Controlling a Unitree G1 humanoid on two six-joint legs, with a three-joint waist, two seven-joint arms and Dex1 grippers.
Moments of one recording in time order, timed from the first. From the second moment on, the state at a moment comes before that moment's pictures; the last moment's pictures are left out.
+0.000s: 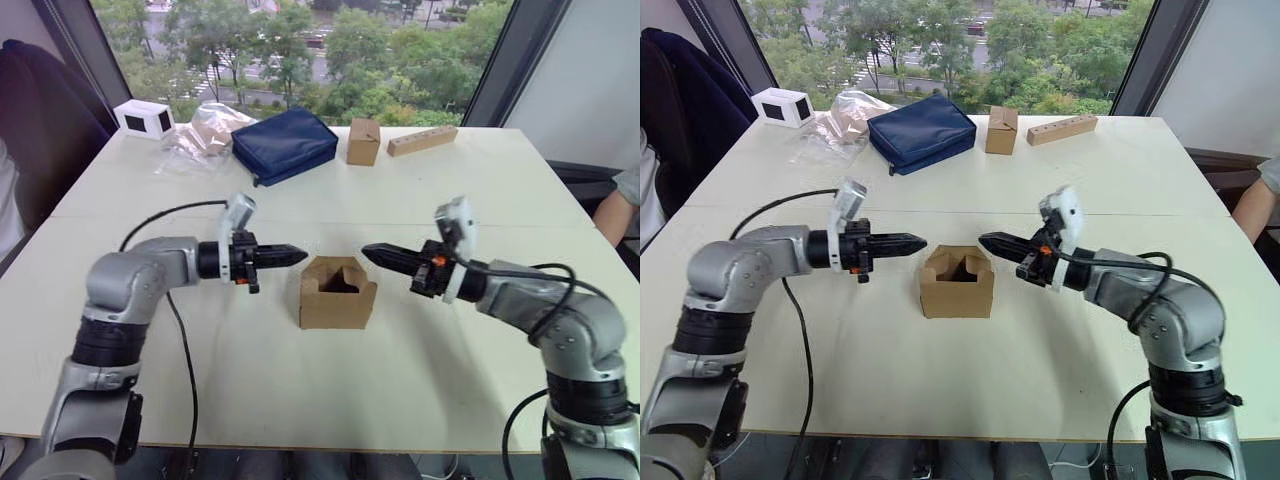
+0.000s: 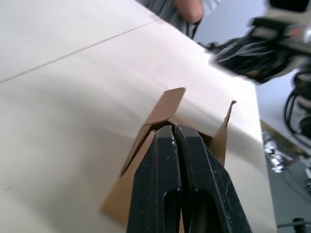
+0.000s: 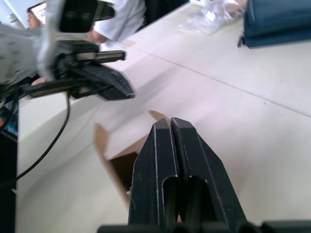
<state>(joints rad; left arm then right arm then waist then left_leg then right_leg) -0.65 0.61 0.02 -0.03 -0.68 0.97 -1.02 -0.38 -0.60 -0.18 -0.49 0.91 1.02 0.63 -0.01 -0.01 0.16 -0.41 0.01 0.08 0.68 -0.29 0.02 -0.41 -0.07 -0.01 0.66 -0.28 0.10</state>
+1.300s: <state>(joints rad) -0.86 0.34 -0.14 0.60 -0.38 0.62 -1.22 -0.39 -0.55 0.20 -0.37 0.59 0.85 0.67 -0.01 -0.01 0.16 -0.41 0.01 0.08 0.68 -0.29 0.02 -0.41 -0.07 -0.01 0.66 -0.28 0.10</state>
